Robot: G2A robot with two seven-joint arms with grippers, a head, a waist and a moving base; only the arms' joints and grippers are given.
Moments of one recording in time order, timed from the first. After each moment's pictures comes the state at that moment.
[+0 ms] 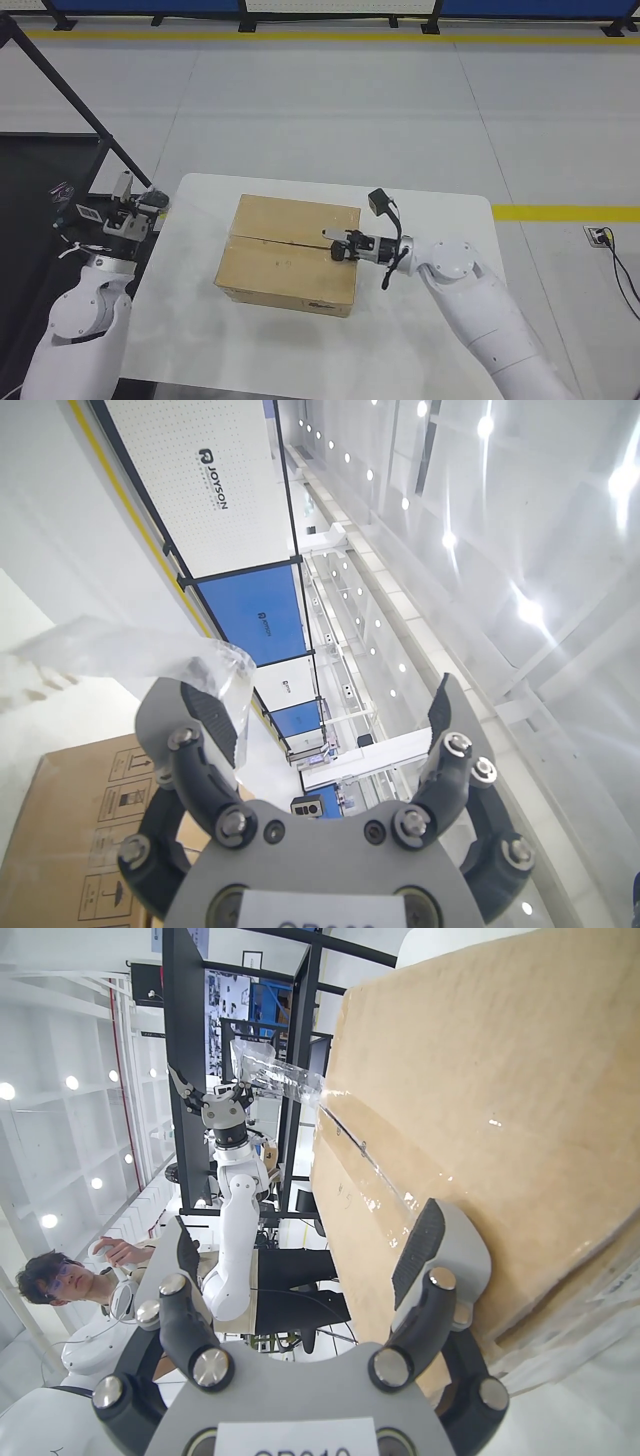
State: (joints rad) left arm 1.04 -1.08 -1.61 -1.39 -0.44 -0.36 -0.33; right arm -0.61 -1.34 1.04 -1.01 0.24 -0.29 0.96
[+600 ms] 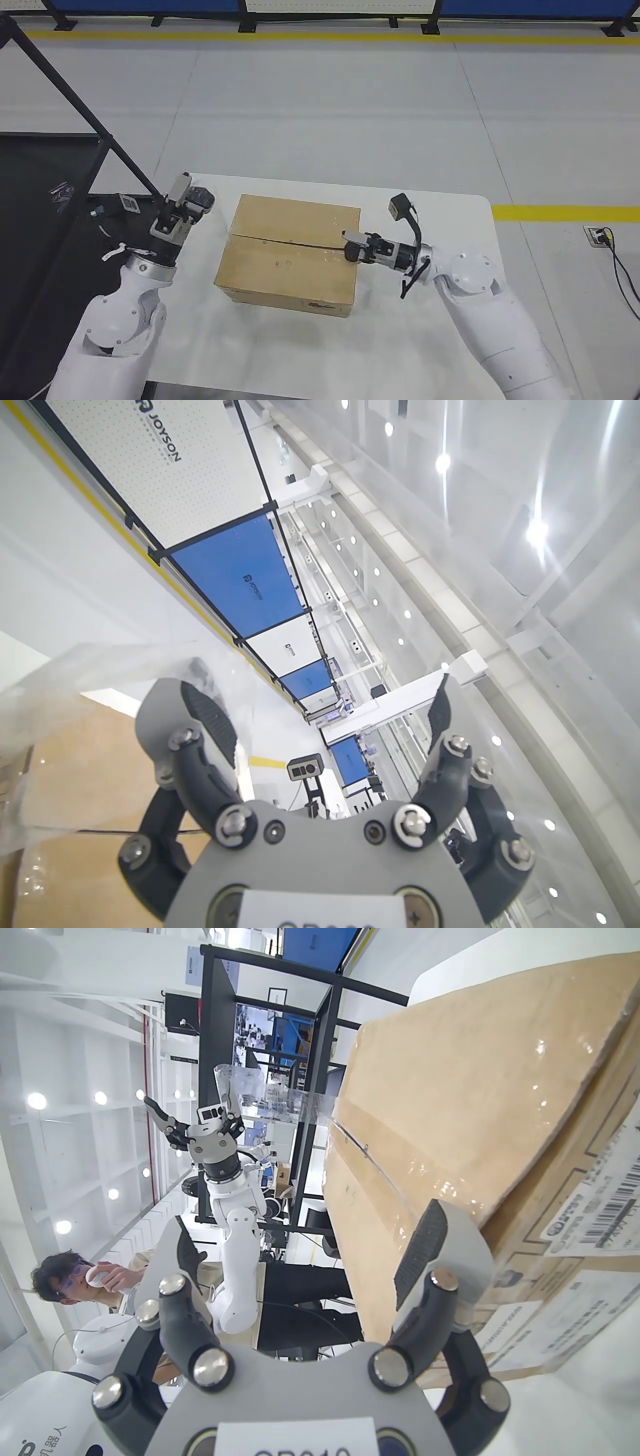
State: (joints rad) left arm 1.09 -1.10 -1.47 -1.65 -0.24 -0.30 -0.23; right arm -0.72 -1.30 1.15 -1.11 0.25 -0.32 0.95
